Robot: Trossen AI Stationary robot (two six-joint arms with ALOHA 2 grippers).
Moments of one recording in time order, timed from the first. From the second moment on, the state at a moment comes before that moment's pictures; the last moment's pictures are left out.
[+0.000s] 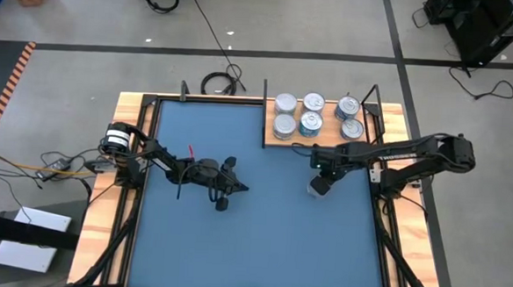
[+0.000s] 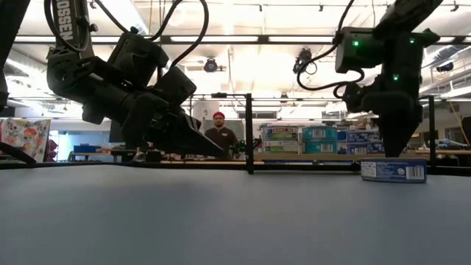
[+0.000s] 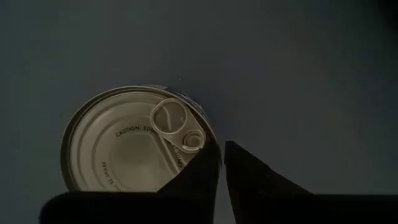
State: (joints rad) left arm -0.01 1.81 0.47 0.97 0.08 0.05; right arm -0.15 1.33 0.68 -0.79 0.07 0.62
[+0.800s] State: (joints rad) left arm -0.01 1.81 0.47 0.97 0.08 0.05; right arm -0.20 1.26 0.81 -0.93 0.14 0.53
